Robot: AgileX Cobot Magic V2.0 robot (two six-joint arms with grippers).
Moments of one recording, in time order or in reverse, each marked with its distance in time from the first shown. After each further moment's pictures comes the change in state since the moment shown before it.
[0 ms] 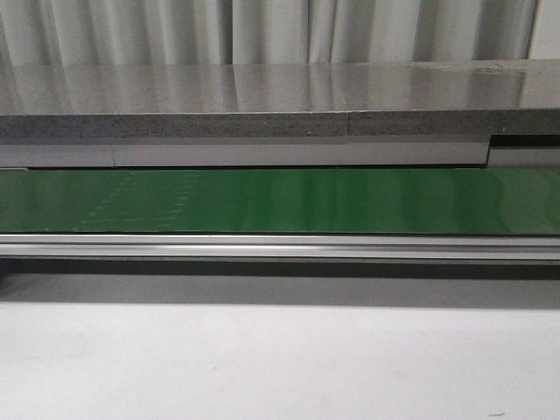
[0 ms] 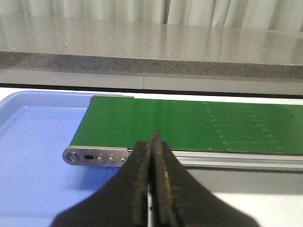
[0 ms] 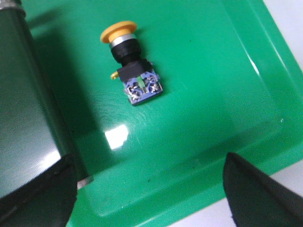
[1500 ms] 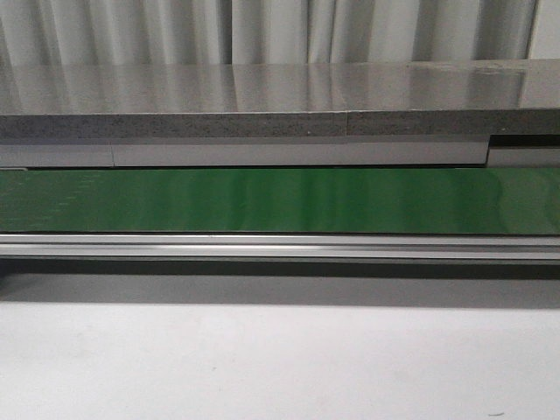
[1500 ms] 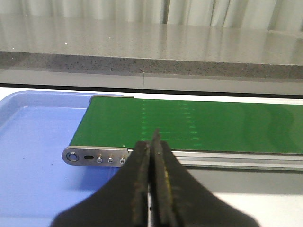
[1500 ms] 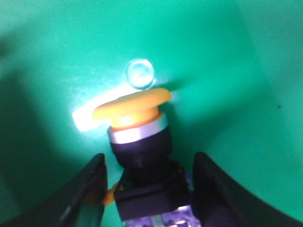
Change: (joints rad) left arm 0.000 0.000 0.000 0.000 0.000 0.000; right arm 0.054 0.520 -0.354 0.080 0.059 -0.017
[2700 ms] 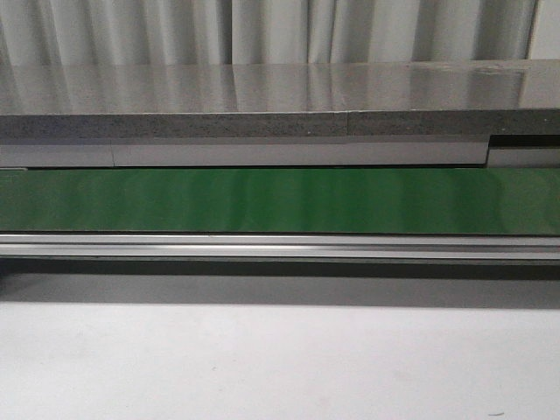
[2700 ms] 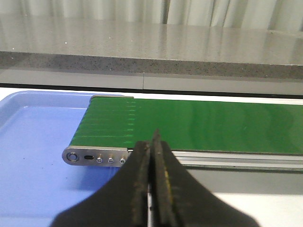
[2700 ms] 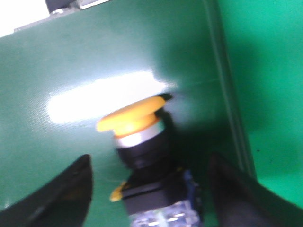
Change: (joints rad) left arm 0.000 0.000 0.000 0.000 0.000 0.000; right arm 0.250 -0.306 0.134 -0.009 0.140 0.134
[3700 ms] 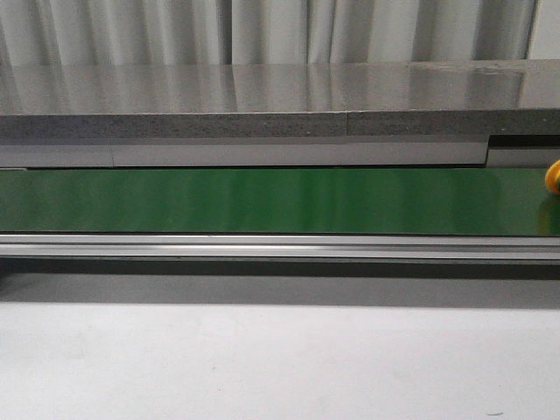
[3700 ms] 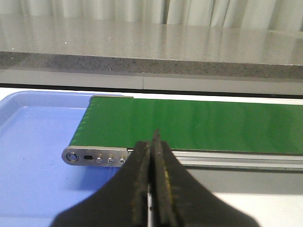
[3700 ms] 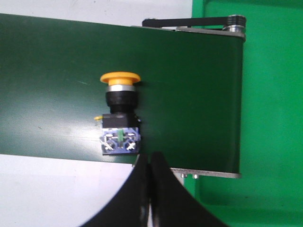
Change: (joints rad) left arm 0.000 0.000 0.000 0.000 0.000 0.000; right arm 0.215 -0.452 0.189 -0.208 -0.052 -0.045
